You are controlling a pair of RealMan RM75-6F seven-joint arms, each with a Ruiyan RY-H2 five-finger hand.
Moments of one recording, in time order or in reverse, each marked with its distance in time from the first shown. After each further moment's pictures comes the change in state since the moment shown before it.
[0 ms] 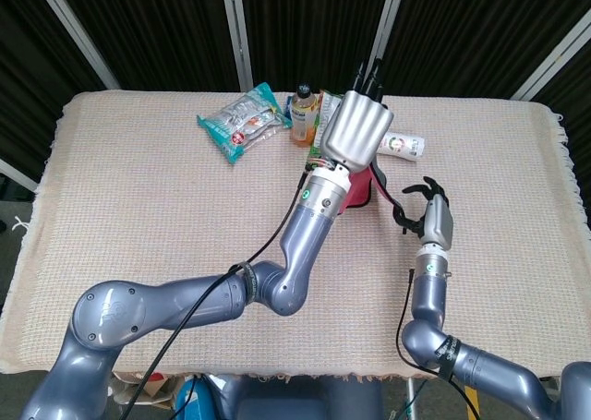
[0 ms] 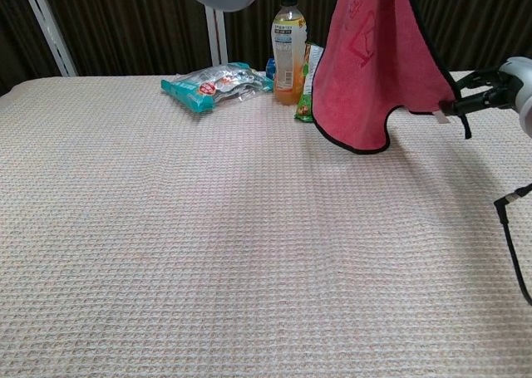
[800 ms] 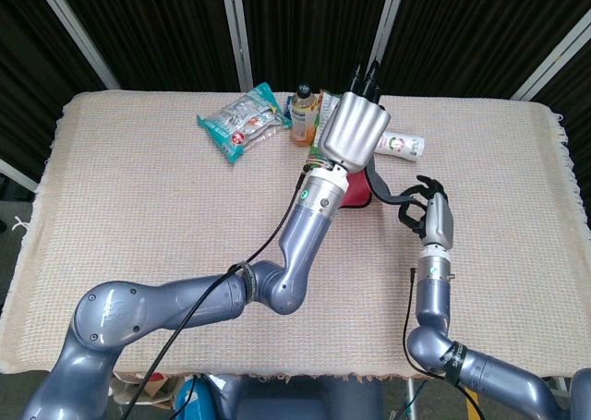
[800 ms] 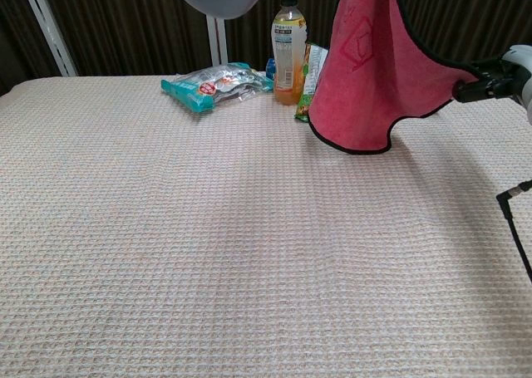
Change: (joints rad) left arm 0.009 -0.008 0.008 0.011 0.001 -0.001 -0.010; right arm -0.038 0.031 -0.009 -0.050 -0.097 -0.013 0.055
